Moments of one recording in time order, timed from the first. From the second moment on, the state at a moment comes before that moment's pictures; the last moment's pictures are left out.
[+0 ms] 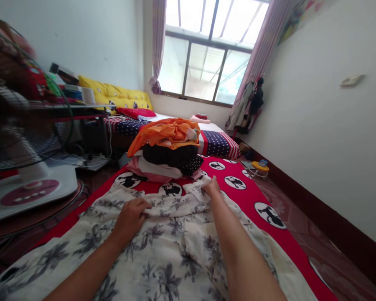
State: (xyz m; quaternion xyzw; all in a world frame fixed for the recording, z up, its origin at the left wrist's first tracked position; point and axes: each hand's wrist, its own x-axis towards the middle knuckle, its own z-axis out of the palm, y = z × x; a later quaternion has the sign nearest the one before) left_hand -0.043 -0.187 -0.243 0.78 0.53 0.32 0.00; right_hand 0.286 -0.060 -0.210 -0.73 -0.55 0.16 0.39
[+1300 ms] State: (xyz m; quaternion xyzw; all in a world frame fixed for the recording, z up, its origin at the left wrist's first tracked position) left_hand -0.080 -0.268 -0.232 0.84 0.45 0.28 -0.11; right_hand 0.283 -0.343 -0.209 -0.60 -0.74 0.02 0.32
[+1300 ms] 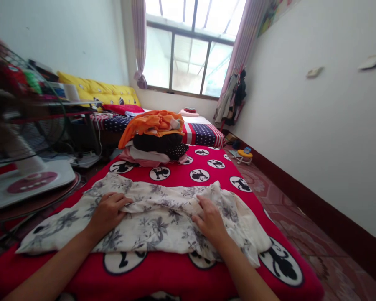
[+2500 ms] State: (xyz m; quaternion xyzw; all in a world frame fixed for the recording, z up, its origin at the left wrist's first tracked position) left_hand -0.141 -0.218 -0.199 0.59 0.77 0.22 0.09; right_hand 0.267 -0.357 -0.238 -0.49 -0.80 0.01 0.36
